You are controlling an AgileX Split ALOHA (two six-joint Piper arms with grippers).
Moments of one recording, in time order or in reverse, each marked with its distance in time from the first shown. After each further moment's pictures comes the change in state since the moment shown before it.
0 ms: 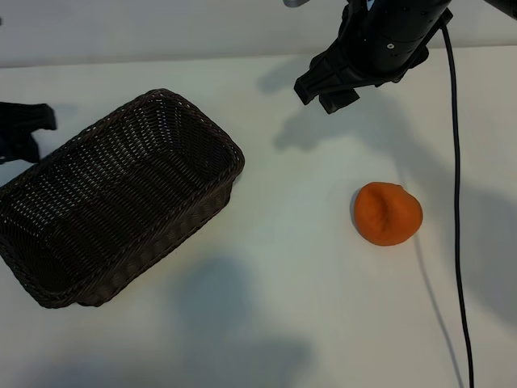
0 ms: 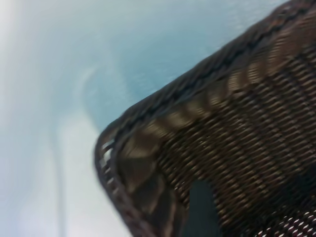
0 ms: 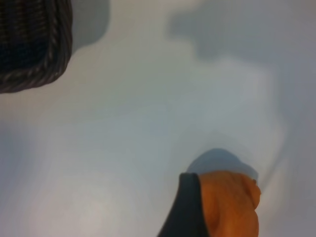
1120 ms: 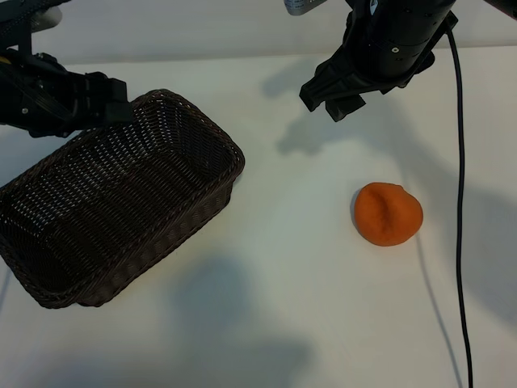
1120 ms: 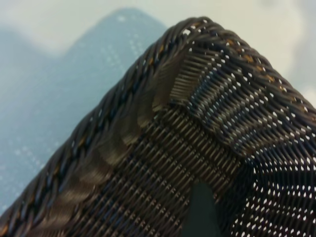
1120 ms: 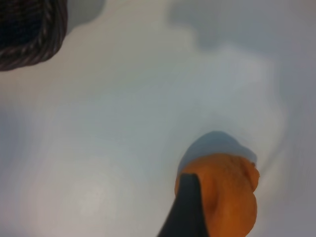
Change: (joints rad) left arm 0.000 0.185 -0.001 -0.551 -0.326 0.590; right arm 0.000 0.000 0.000 -0.002 0.045 -0.004
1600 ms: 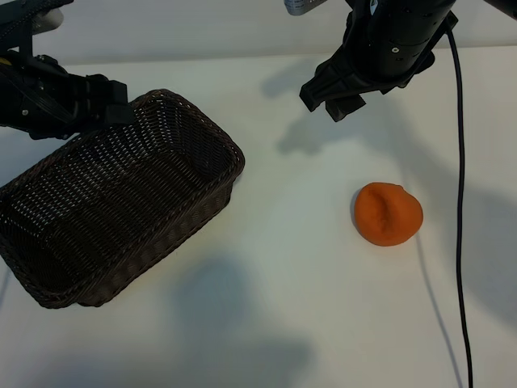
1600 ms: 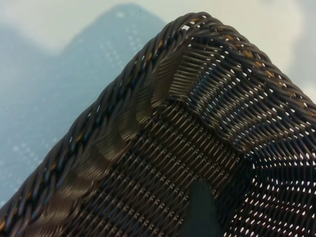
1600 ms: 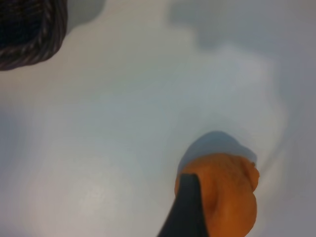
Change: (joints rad) left arm 0.000 0.000 0.000 0.000 0.019 -0.001; right arm 0.000 0.000 0.000 0.000 0.001 0.000
